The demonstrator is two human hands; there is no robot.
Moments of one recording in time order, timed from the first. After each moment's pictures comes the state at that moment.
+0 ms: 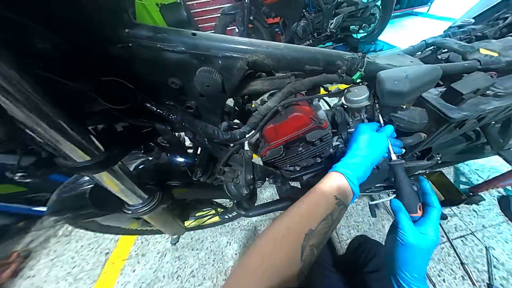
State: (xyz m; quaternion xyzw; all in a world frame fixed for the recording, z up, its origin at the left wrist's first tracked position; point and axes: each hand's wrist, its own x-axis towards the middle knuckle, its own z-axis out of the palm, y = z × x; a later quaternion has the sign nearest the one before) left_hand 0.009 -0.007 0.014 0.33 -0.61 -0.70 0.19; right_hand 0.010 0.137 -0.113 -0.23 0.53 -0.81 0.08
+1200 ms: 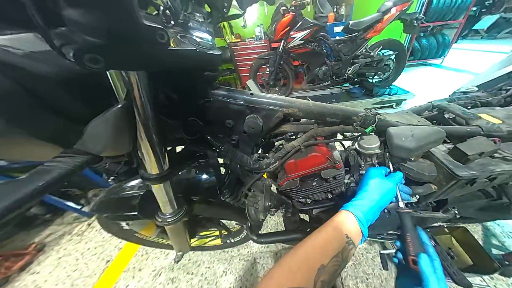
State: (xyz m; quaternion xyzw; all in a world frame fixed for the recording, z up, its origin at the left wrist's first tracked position) left_hand 0.006 -0.010 0.015 0.33 -0.60 -0.71 0.19; right_hand 0.007 0.148 -0.105 -0.17 0.42 -0.85 0.25
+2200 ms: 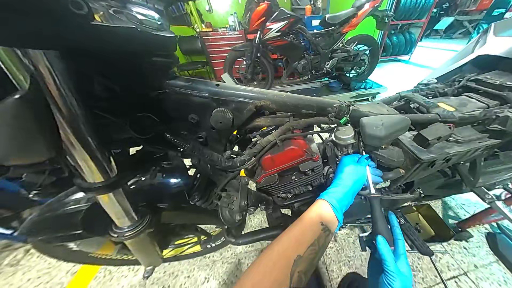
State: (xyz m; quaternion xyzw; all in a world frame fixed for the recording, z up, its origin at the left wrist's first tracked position) left_hand 0.017 -0.009 0.004 0.30 -0.60 -0.71 0.21; right_hand 0.017 0.149 -0.110 -0.19 0.47 -0.83 0.24
